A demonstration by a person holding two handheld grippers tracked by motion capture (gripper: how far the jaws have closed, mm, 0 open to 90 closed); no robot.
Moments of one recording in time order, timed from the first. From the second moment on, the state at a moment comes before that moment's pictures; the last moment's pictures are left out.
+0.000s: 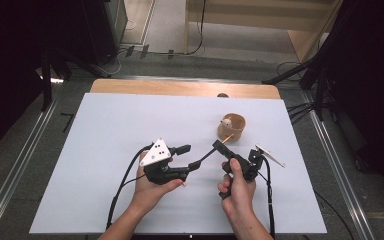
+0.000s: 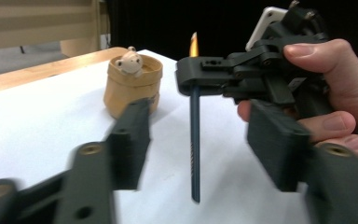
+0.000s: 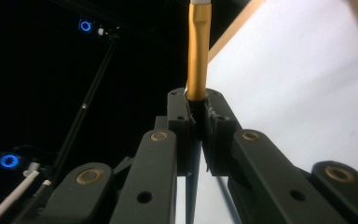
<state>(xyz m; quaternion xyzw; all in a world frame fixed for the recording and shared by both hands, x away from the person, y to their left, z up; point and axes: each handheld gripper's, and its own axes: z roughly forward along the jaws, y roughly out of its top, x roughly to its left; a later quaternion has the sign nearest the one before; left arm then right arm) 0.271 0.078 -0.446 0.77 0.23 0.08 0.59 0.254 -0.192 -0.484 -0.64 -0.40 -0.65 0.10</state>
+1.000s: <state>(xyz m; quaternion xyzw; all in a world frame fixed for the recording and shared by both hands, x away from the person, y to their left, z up) 0.273 0.152 -0.448 0.75 0.28 0.10 0.60 0.251 -0.223 -0.426 -0.53 -0.55 -0.61 -0.23</state>
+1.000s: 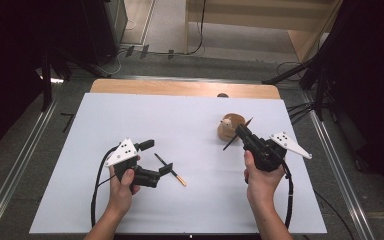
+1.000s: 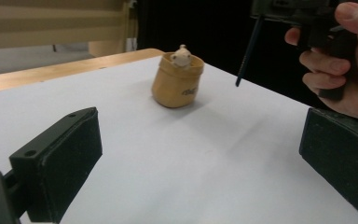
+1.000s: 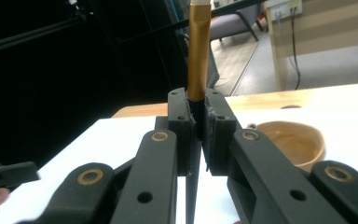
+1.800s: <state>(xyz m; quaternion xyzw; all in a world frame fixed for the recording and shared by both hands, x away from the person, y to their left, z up) 0.256 0.228 -0.462 0.74 0.31 0.16 0.57 0.279 -0.246 -0.416 -0.51 -0.57 -0.59 -0.28</state>
